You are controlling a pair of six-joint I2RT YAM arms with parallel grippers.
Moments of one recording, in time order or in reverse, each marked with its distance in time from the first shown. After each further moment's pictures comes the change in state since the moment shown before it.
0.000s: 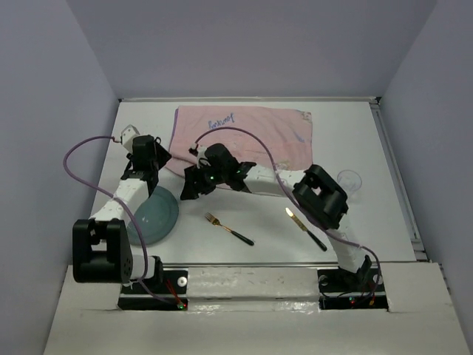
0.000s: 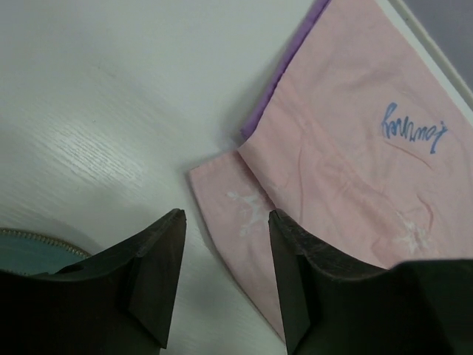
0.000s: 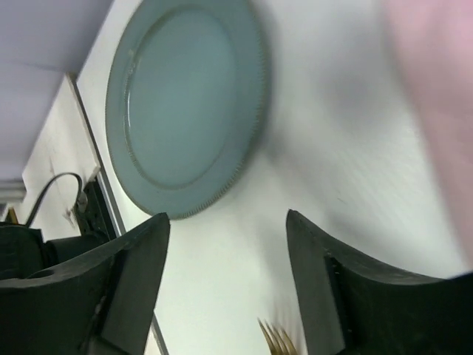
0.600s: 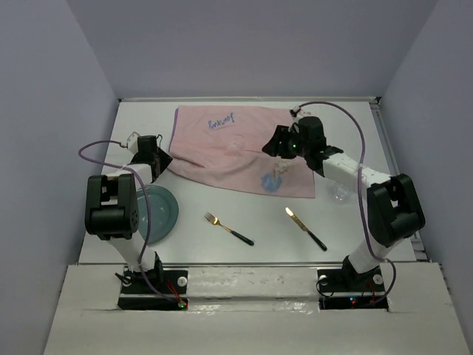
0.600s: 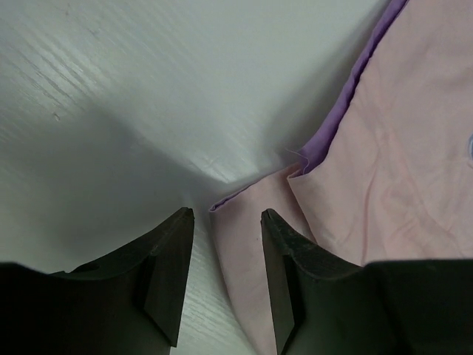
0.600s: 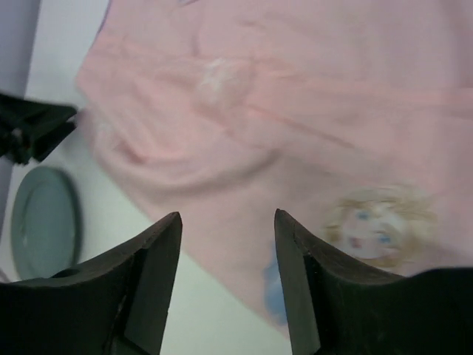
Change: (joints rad) left arm 0.084 0.393 0.096 0.088 0.115 -0.113; right arm -0.509 -0.575 -0.538 0.047 0.165 -0.011
